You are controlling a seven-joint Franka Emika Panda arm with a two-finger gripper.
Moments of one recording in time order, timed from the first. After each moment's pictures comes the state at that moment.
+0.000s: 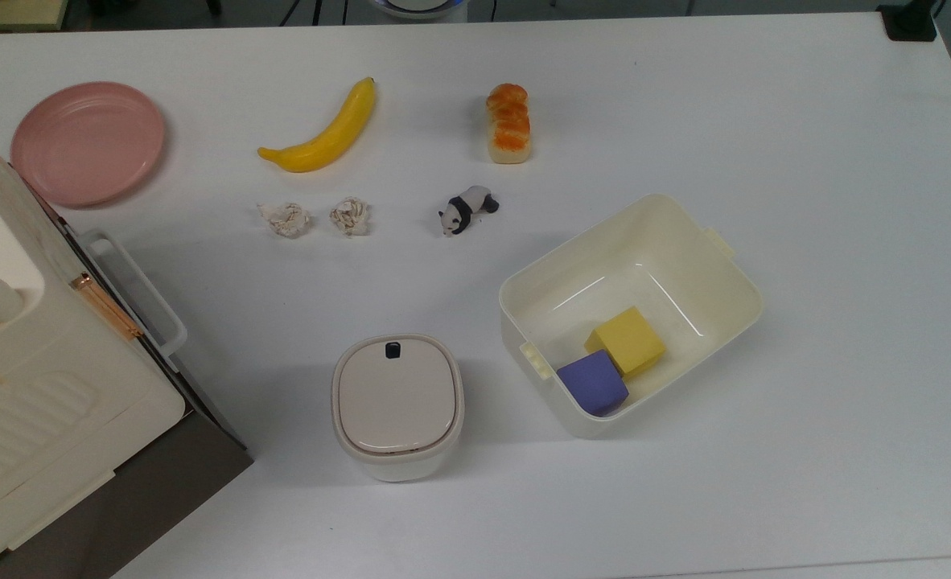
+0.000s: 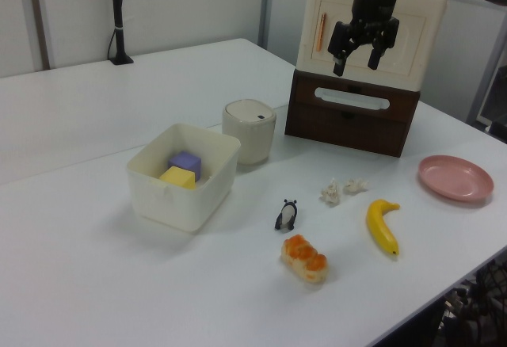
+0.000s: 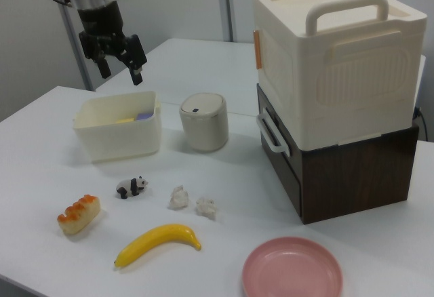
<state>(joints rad) -0.04 -0.06 0.03 -1.57 -0.02 1.58 0.03</state>
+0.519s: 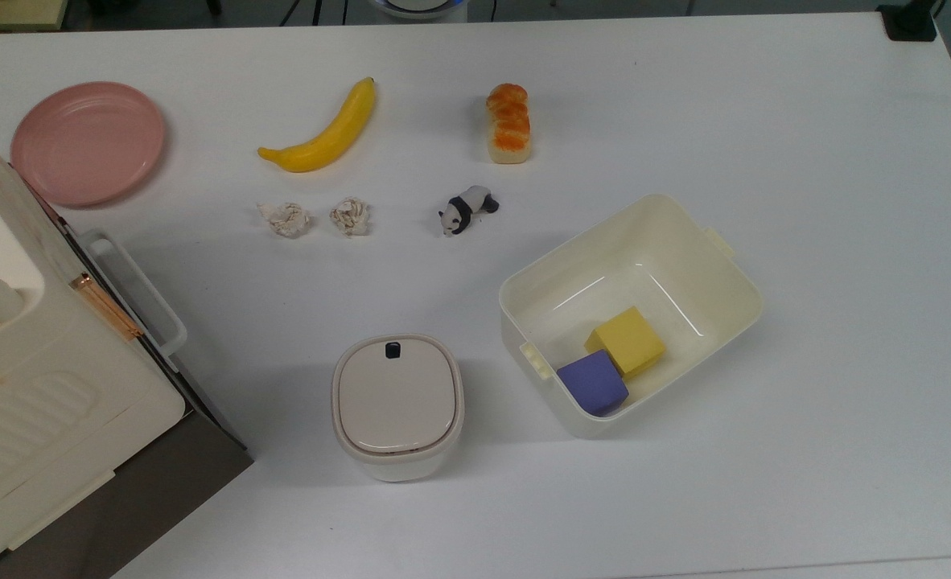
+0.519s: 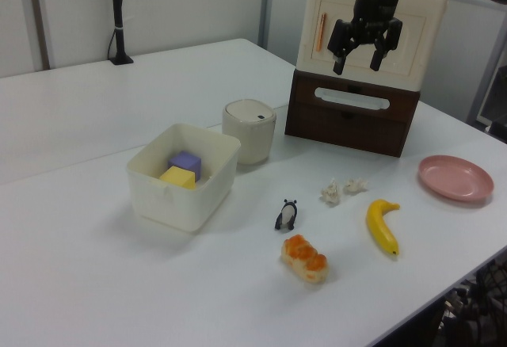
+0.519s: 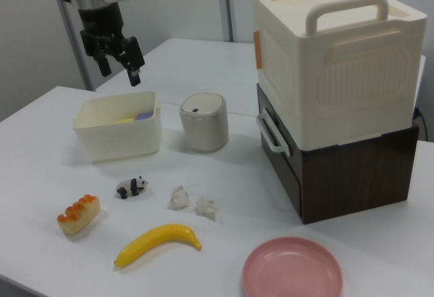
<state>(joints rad) -0.05 -0.07 0.03 -1.57 0.02 1.58 0.11</state>
